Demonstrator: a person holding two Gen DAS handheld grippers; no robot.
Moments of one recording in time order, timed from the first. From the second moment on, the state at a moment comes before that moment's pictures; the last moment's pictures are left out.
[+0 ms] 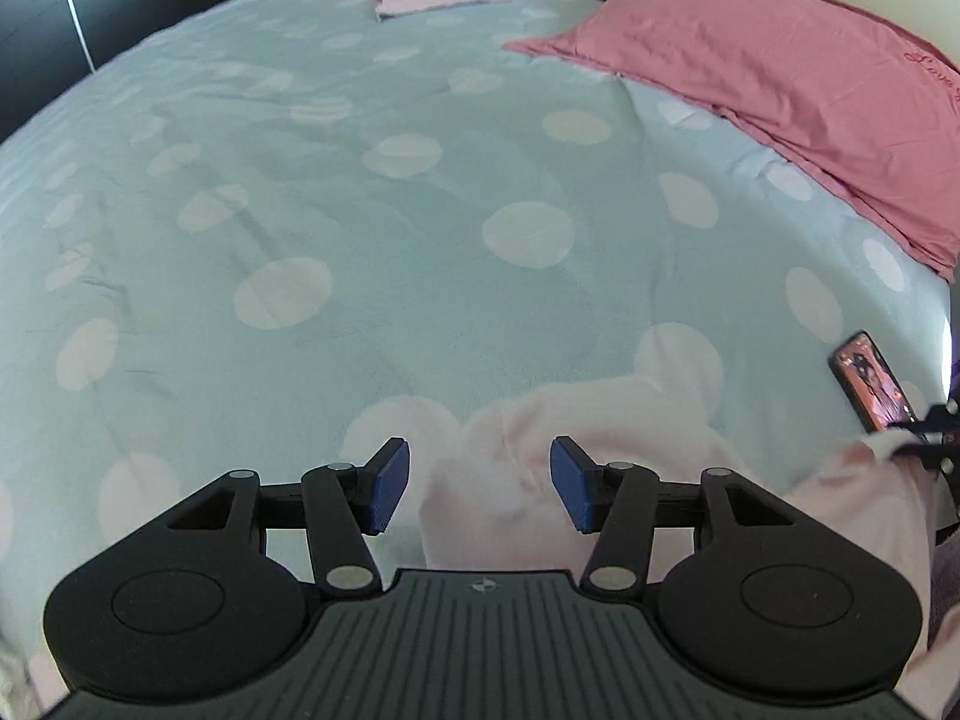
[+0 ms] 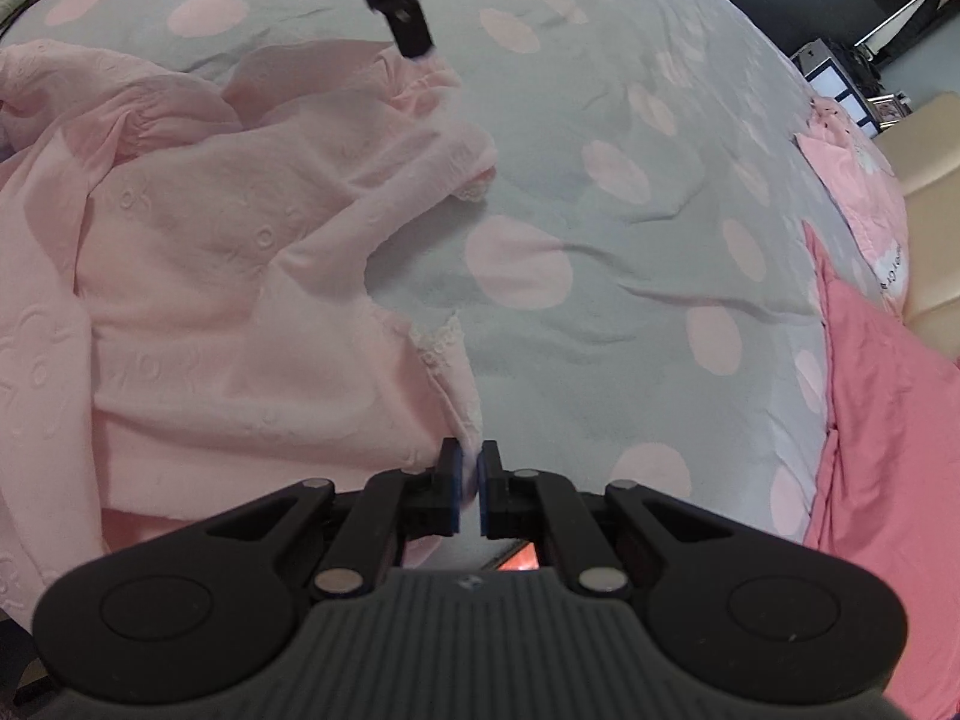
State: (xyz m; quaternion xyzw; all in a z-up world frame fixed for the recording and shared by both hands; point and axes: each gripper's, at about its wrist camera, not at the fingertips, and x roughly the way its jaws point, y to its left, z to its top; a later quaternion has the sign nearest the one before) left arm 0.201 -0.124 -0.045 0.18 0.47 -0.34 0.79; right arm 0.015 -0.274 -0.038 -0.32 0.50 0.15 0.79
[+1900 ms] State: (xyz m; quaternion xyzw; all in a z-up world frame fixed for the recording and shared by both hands) left arm -0.128 0.089 0.375 0.04 -0.10 -0.17 0.98; right arm -0.173 -0.194 0.343 -0.29 -0.07 0.00 0.96
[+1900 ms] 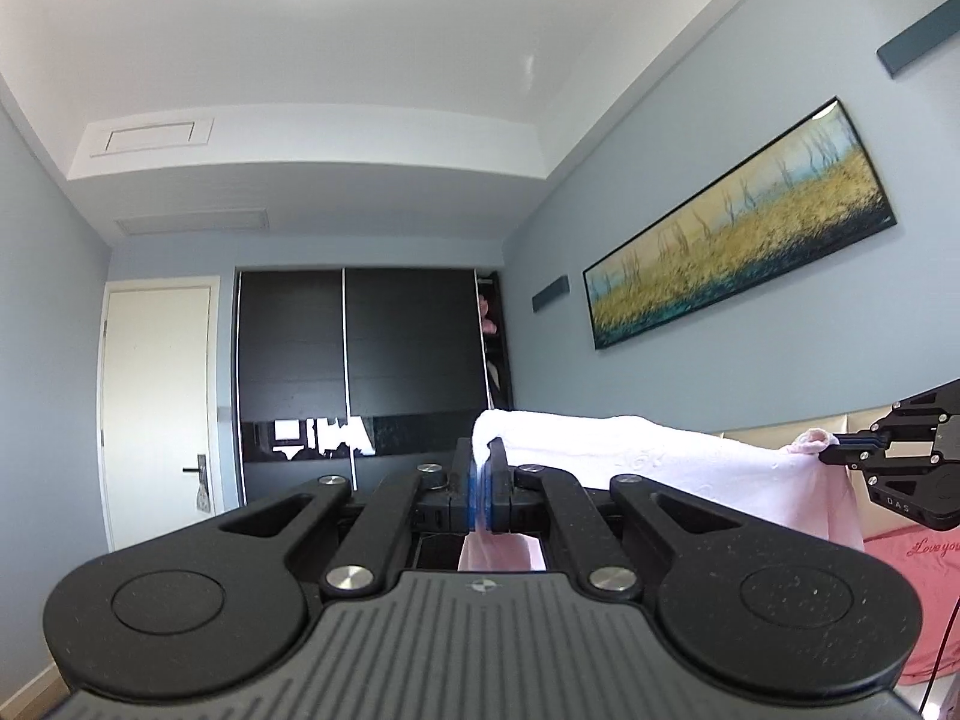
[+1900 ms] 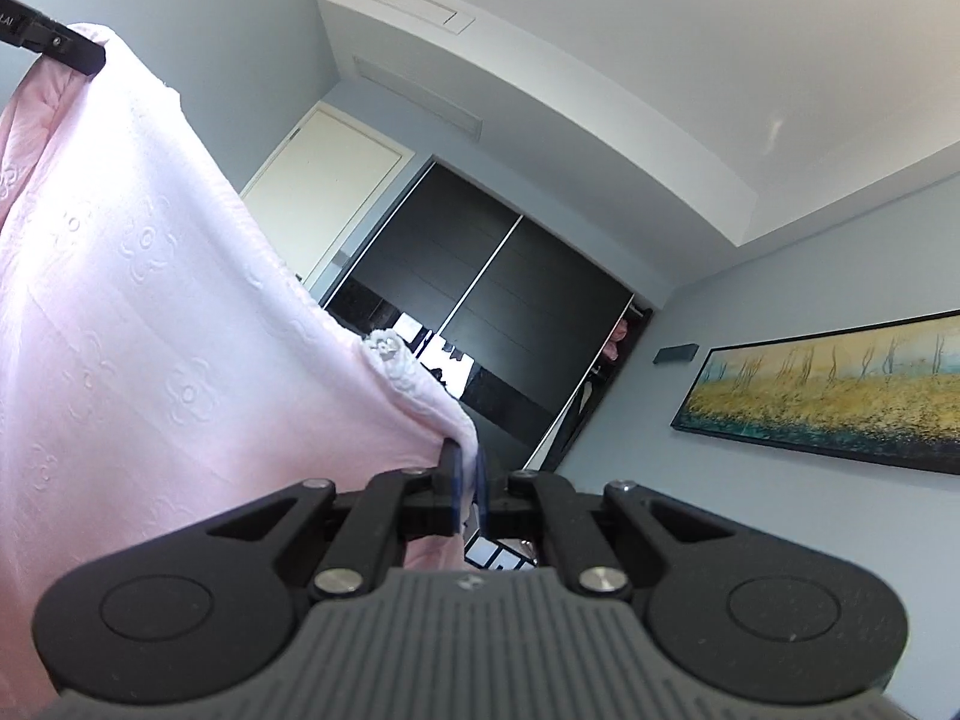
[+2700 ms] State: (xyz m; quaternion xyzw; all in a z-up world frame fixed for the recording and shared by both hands) left arm -0.070 0.094 0.302 0.06 0.03 -0.15 0.99; right arm -0.103 -0.189 0.292 -0.26 -0.02 0.06 0.96
